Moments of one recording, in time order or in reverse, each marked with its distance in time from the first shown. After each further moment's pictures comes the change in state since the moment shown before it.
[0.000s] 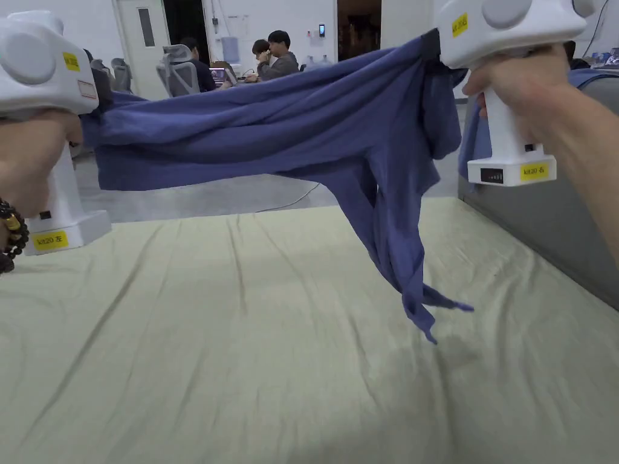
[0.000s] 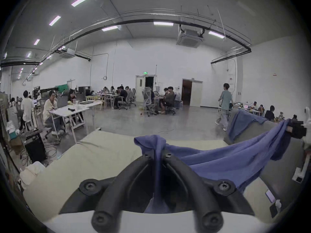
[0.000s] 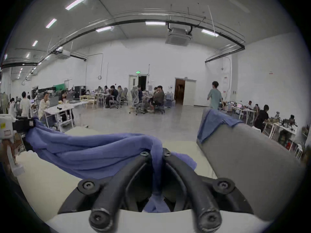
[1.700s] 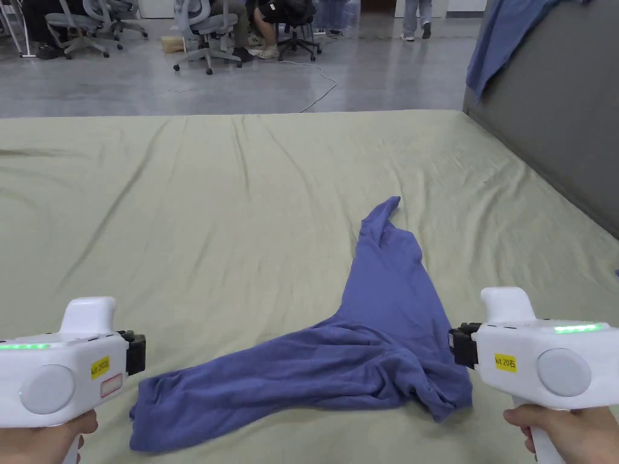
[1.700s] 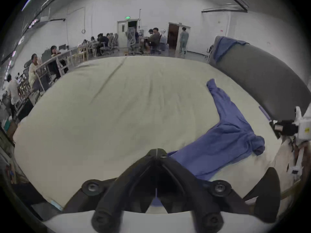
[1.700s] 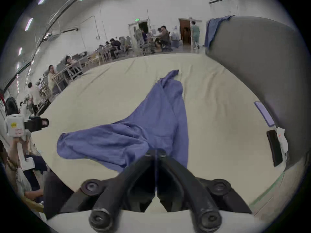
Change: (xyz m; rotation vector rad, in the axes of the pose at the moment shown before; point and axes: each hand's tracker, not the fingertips) left arm -0.048 -0.368 0.196 -0.550 -0.136 -0.080; right arm -0.037 -0.416 0.194 -0.539 0.091 -0.099
